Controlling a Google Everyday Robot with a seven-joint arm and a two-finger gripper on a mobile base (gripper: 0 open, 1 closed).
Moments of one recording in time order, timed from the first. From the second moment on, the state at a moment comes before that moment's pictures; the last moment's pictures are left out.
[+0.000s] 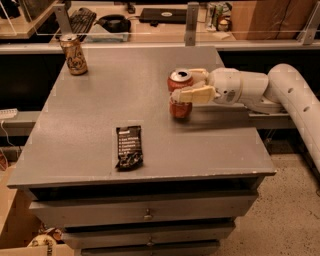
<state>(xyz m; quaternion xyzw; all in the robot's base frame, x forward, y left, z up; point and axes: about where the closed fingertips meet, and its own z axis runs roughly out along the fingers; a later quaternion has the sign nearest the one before) 0.605 -0.061 0.919 -0.47 0.49 0.50 0.53</state>
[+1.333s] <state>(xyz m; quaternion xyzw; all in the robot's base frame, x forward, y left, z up) 0.600 -0.075 0.895 -0.49 0.50 0.49 0.52</state>
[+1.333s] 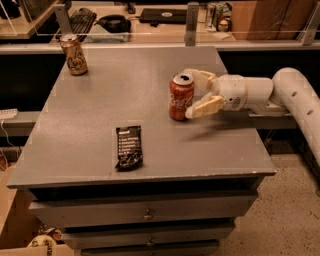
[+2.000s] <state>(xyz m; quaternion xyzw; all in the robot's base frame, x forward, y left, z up) 0.598 -0.137 0.960 -0.53 0.56 0.36 0.53</state>
